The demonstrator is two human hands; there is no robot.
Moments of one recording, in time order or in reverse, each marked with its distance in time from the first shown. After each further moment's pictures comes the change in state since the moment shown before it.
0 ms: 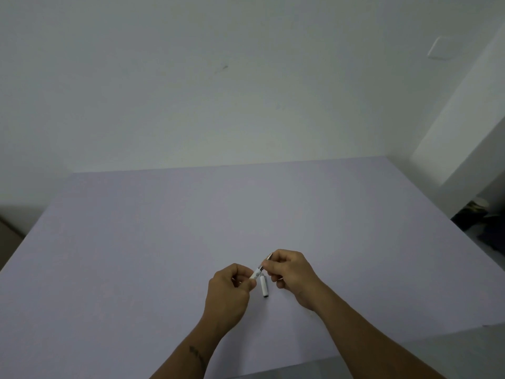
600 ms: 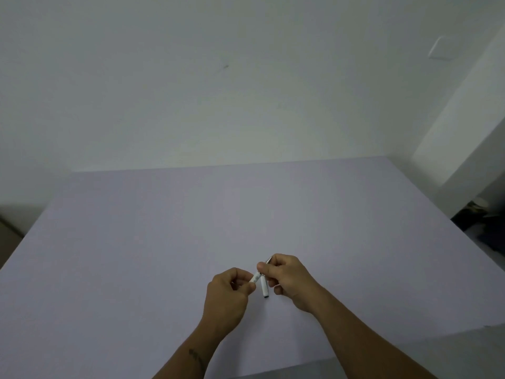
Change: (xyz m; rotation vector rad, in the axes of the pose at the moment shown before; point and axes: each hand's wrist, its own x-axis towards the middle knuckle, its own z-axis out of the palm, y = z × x) left_hand -0.003 -0.002 -0.001 -0.003 -0.002 -0.015; right_hand 0.001 0.003 0.008 -0.013 -0.012 0.075
